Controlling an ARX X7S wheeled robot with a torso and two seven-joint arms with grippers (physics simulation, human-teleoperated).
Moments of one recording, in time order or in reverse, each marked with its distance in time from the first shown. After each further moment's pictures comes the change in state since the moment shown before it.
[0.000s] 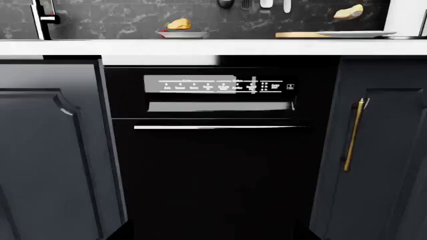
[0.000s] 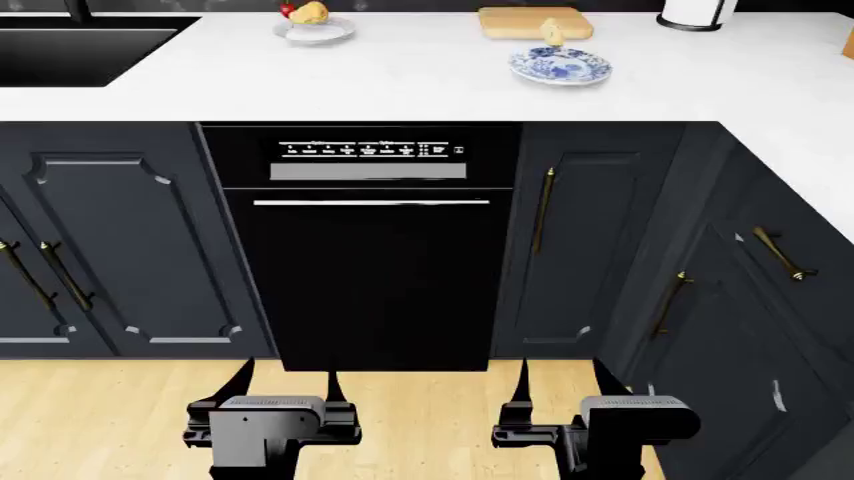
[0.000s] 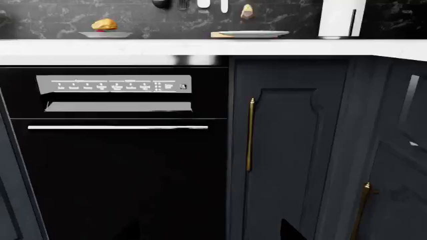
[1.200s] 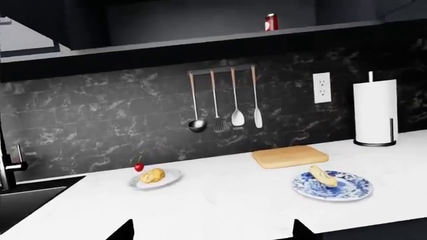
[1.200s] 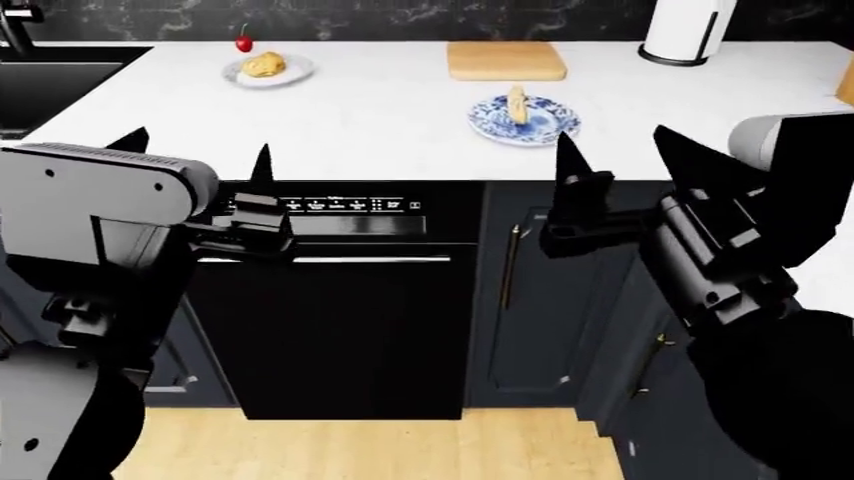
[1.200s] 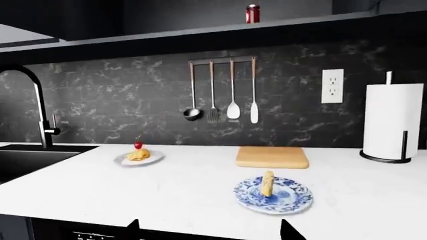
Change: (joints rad) left arm -0.654 -0.193 -0.085 0.926 -0.206 -1.326 0.042; right arm 0.752 0.217 0.250 -0.821 0.793 1.401 0.250
